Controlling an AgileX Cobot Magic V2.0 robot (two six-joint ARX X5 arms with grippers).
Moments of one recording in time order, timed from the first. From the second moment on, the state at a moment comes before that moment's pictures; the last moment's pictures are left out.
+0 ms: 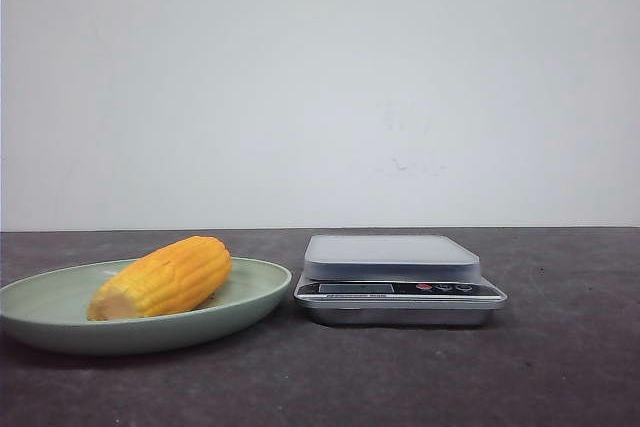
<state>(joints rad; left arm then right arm) 0.00 0.00 0.03 -0.18 0.05 -0.14 -0.01 0.00 0.01 -0.15 -0.06 0.00</state>
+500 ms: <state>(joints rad) 0.00 0.00 0.07 -0.21 0.15 -0.47 -0.01 0.00 0.03 -0.02 -0.13 0.32</state>
